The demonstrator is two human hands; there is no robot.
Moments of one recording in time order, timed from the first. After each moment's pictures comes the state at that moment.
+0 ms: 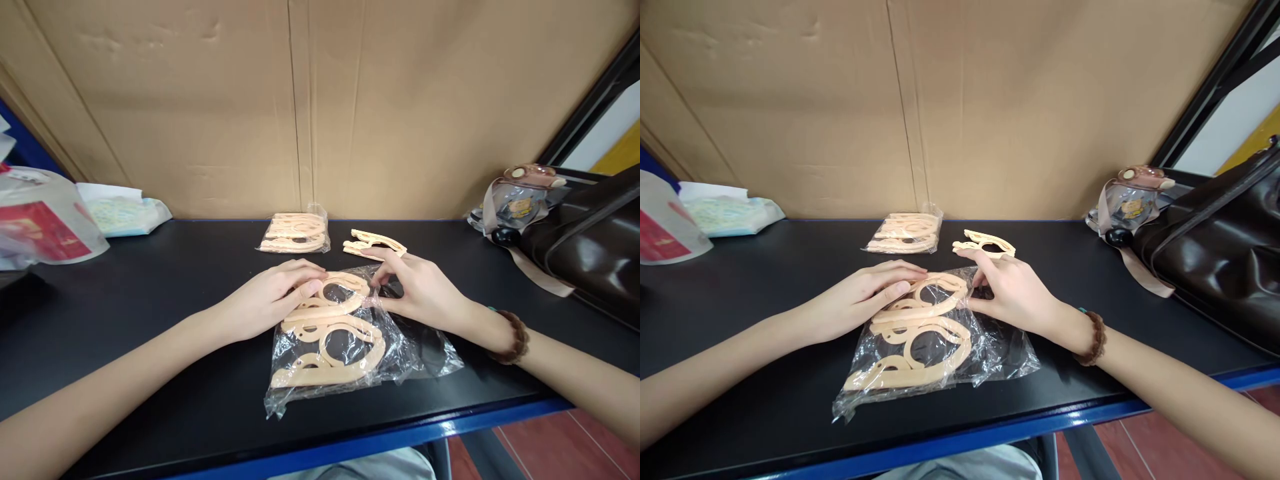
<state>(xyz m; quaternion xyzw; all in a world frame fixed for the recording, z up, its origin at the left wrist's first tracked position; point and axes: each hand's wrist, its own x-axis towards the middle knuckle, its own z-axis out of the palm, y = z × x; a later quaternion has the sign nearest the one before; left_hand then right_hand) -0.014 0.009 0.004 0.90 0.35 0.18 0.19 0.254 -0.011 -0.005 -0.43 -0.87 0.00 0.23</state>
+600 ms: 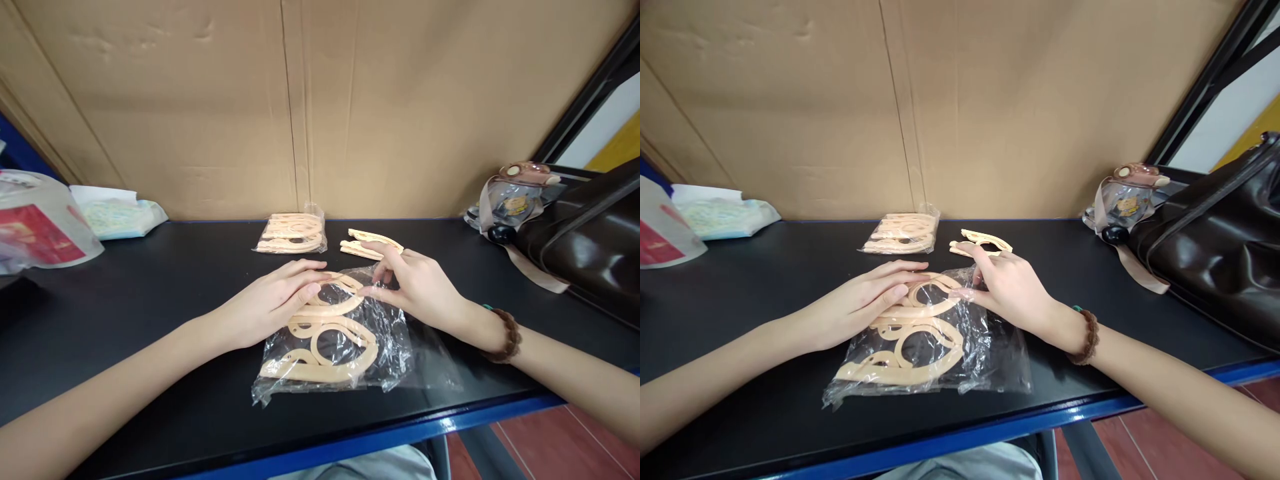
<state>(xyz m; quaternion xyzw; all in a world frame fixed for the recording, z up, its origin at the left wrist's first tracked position) -0.011 0.001 0.005 0.90 0.37 0.15 0.16 0.252 -0.011 -0.009 -0.42 -0.86 -0.10 0.26</state>
